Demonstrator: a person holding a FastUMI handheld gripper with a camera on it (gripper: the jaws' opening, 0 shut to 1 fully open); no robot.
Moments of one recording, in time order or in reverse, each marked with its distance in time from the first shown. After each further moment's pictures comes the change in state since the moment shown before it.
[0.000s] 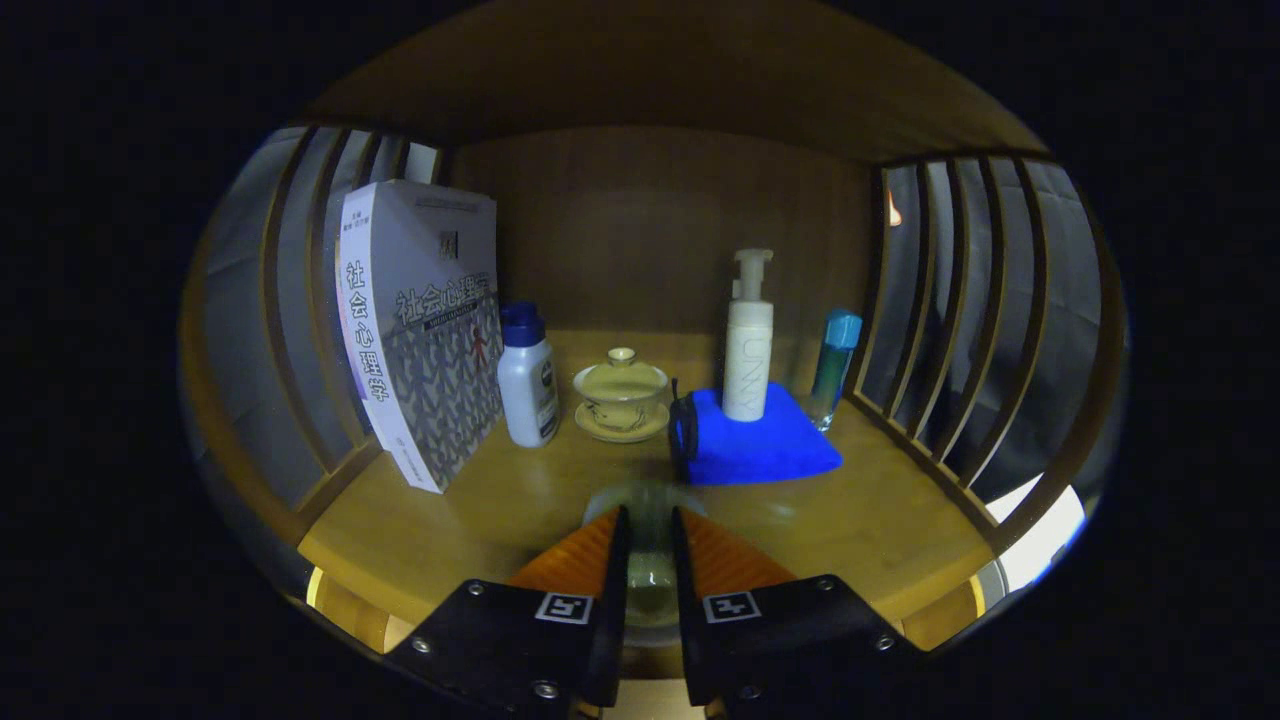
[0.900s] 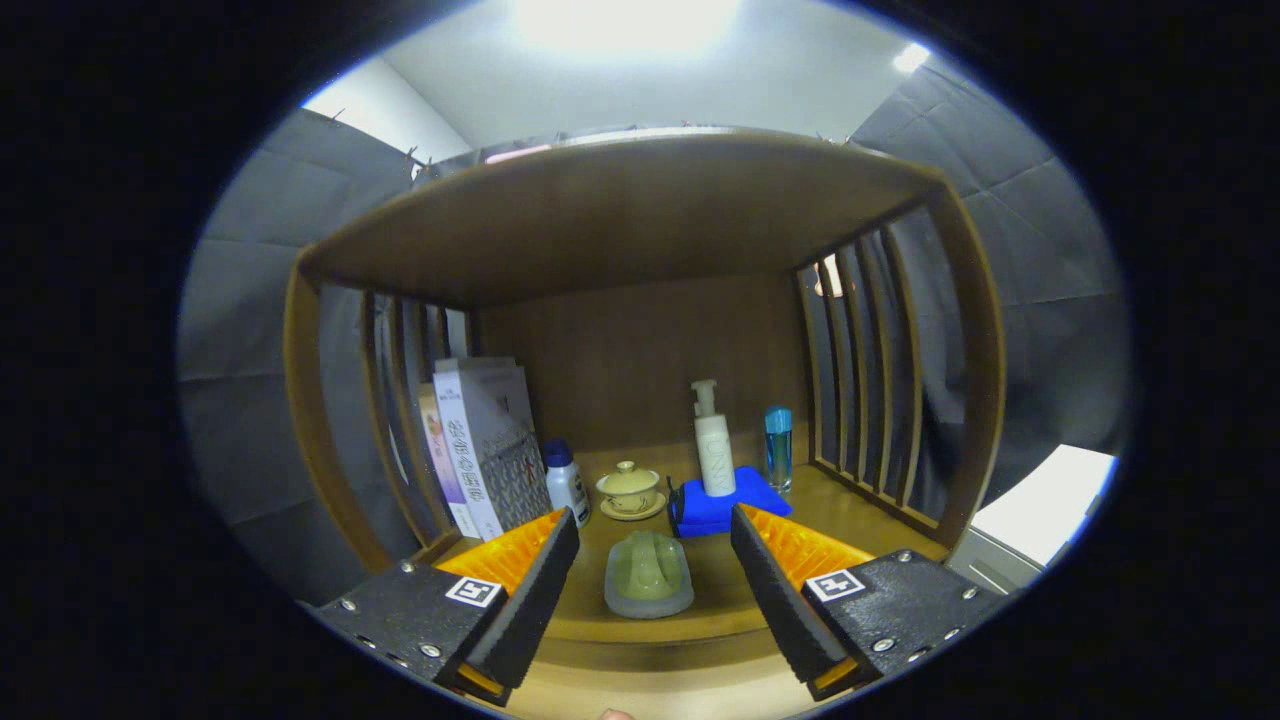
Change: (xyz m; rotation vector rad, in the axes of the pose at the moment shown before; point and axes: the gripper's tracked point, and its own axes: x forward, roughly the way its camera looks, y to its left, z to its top) arm -0.157 -0.022 0.050 0.157 -0.413 0.041
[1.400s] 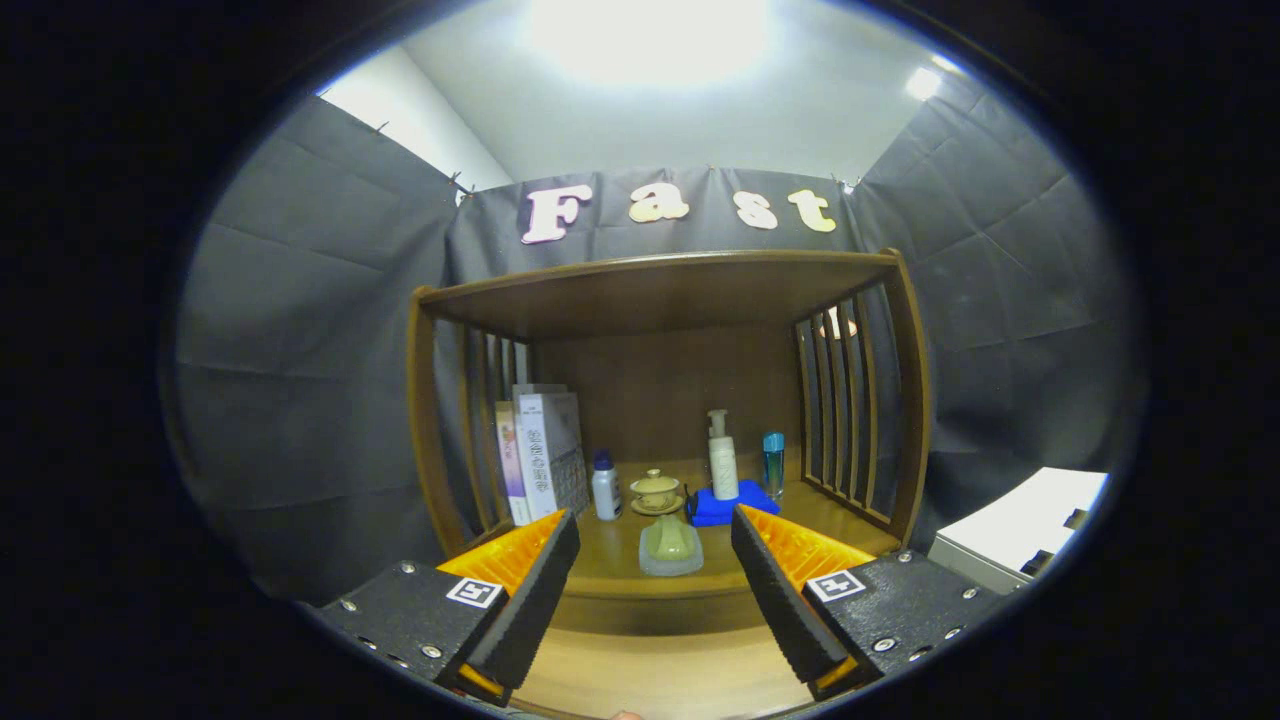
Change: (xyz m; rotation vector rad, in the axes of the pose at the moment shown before) arm -0.126 0.025 0.002 -0.055 -0.080 0.063
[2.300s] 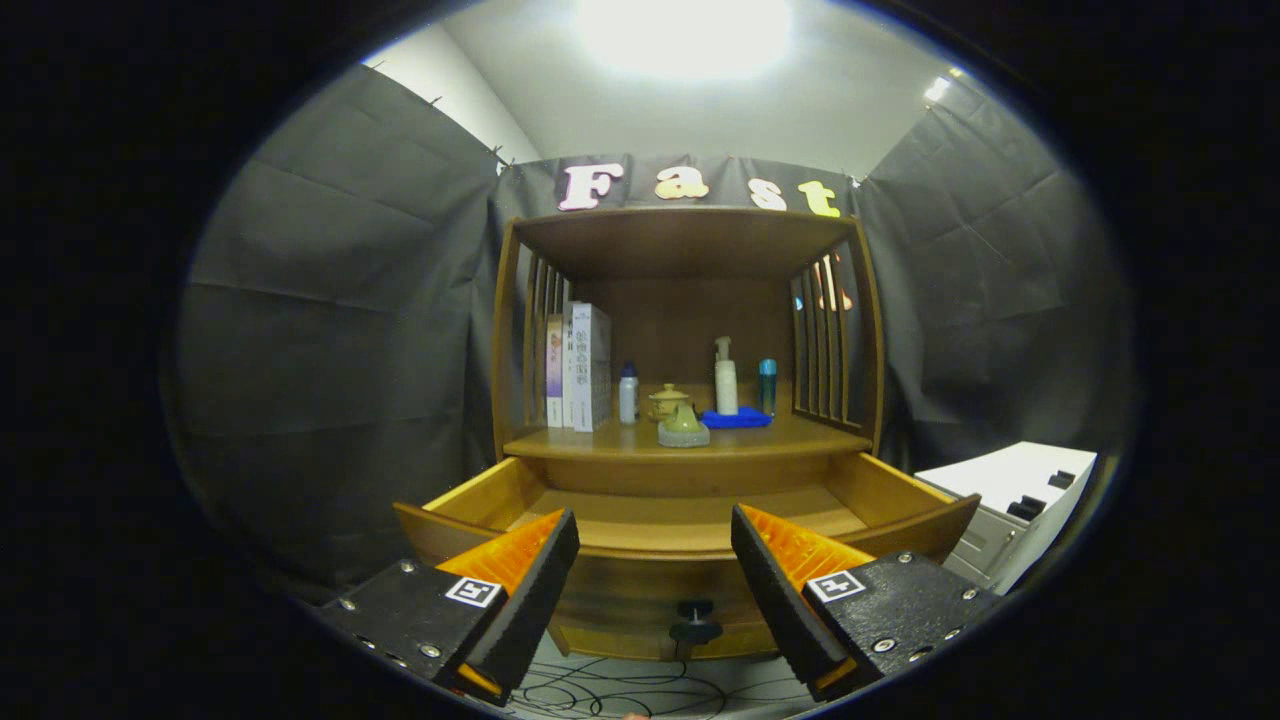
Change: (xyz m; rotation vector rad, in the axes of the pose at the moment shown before) arm -0.129 0.013 -0.136 -0.062 0.070 -0.001
